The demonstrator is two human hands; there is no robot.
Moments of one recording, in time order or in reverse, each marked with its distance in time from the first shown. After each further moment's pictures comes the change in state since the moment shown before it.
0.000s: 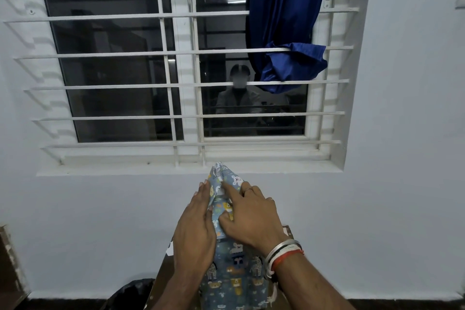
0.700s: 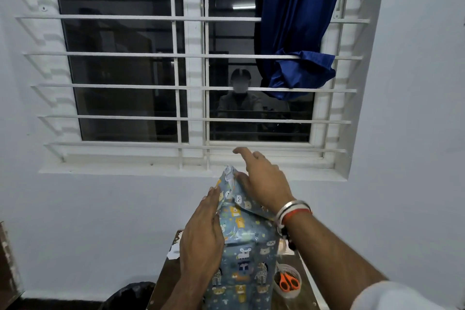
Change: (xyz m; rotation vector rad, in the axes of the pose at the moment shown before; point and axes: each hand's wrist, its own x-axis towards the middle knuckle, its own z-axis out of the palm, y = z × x) left_hand 0.003 -0.009 0.002 0.040 0.023 0.038; right_hand 0.064 0.010 -0.043 0.059 0.165 -0.063
